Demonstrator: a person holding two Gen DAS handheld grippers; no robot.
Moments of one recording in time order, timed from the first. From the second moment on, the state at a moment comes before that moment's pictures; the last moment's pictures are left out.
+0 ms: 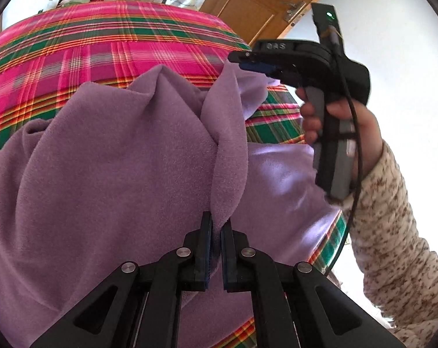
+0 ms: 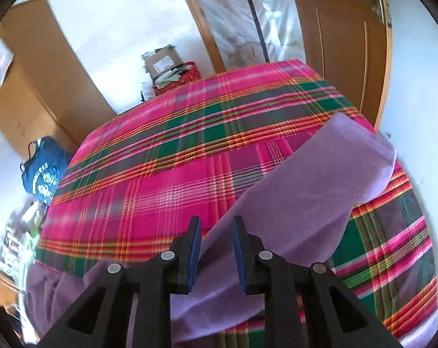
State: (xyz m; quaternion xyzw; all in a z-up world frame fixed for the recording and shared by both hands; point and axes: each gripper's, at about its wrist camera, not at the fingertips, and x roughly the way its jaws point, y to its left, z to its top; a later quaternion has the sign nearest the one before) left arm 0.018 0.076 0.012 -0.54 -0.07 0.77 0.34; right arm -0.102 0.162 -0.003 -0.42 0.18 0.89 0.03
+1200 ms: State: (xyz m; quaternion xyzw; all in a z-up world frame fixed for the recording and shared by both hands) left arm 0.025 0.079 -0.001 -0.55 -0.07 0.76 0.34; right arm -0.157 0.198 -0.029 -0.50 0.19 0.83 0.14
